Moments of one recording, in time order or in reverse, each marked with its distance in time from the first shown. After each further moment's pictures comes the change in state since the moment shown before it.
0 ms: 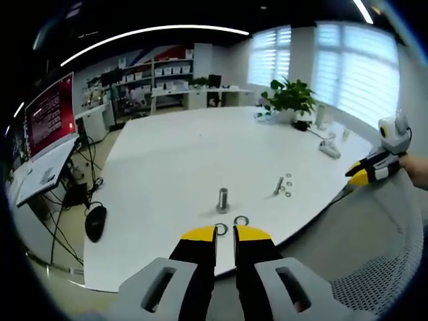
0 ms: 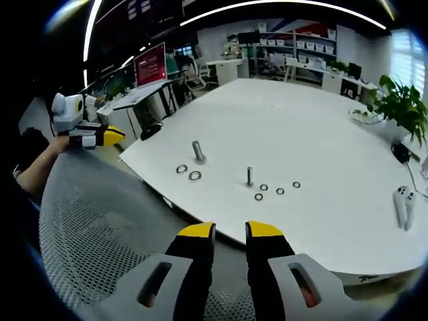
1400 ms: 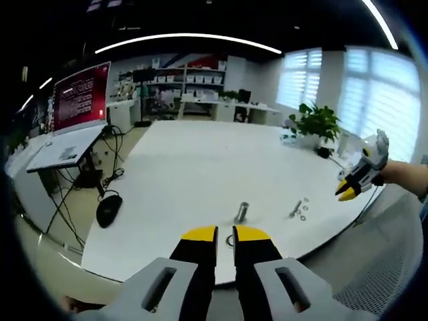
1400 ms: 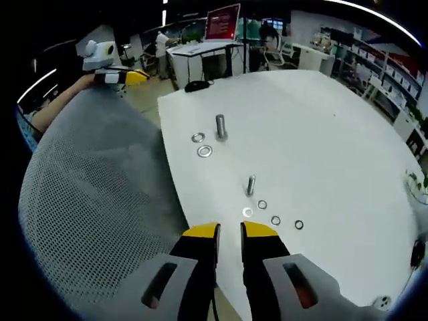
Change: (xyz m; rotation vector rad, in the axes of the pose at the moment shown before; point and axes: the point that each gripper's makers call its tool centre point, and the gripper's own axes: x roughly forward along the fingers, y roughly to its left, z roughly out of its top) left arm -0.010 0.029 0.005 -0.184 -0.094 0.130; right arm 0.073 -0.053 0.021 -0.462 0.204 0.324
